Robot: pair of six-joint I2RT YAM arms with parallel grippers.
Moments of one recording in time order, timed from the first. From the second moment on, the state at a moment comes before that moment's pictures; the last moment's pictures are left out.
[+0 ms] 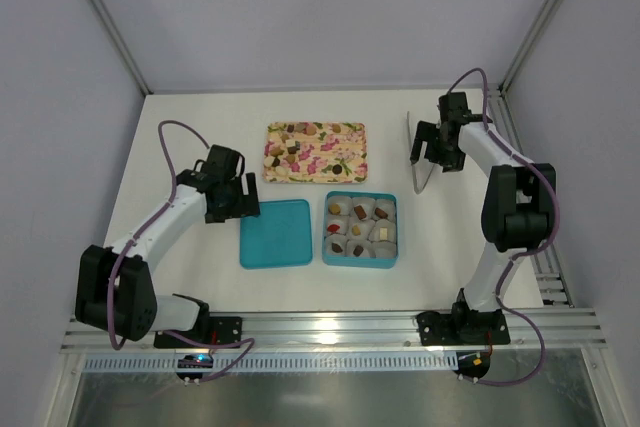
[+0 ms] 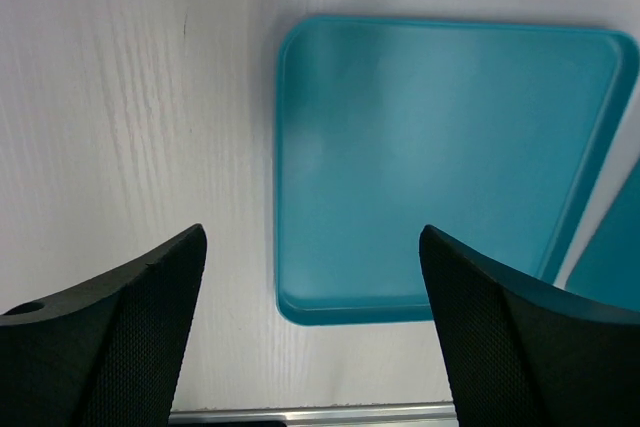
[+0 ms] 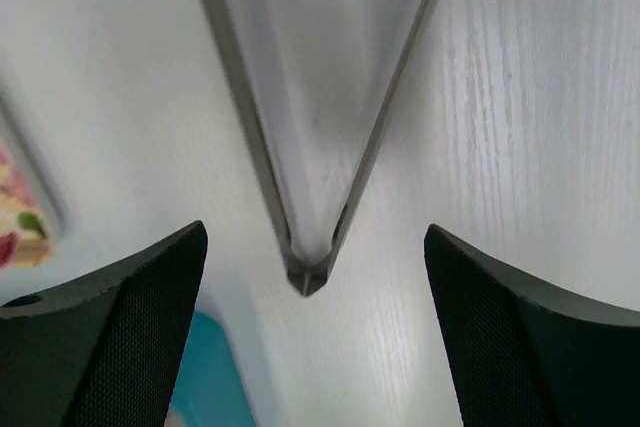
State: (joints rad) left arm -0.30 1.31 0.93 -0.72 -0.06 -0.44; right arm 0.04 1.93 1.43 -0.64 0.00 0.28
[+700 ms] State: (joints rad) left arm -0.24 1.64 0.97 -0.74 -0.04 -0.41; right arm 0.65 1.59 1.25 -0.44 -0.17 0.38
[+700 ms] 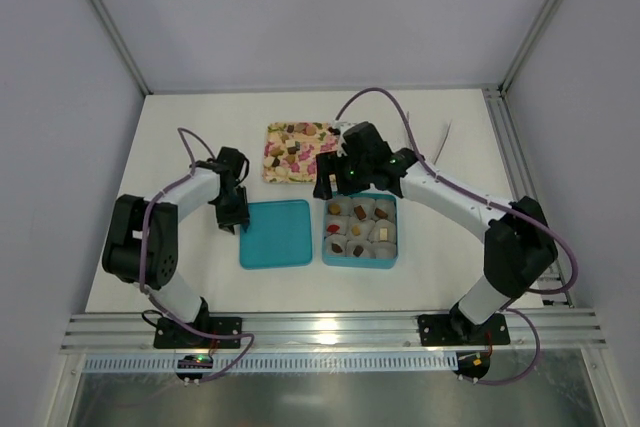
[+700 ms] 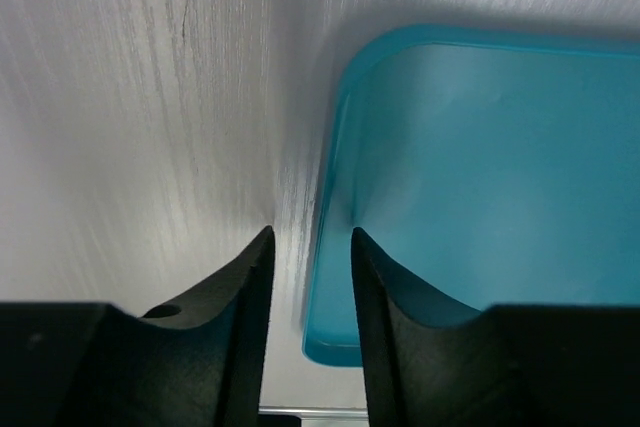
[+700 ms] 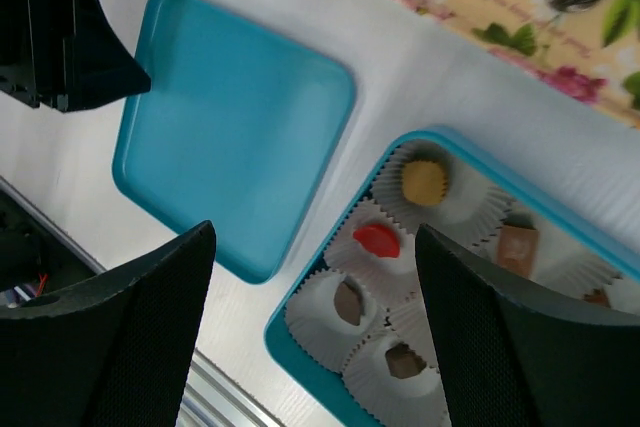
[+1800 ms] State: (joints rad) left arm -0.14 1.51 0.98 -0.78 0.12 -0.37; right arm 0.75 1.97 1.50 -0.48 -0.25 0.41
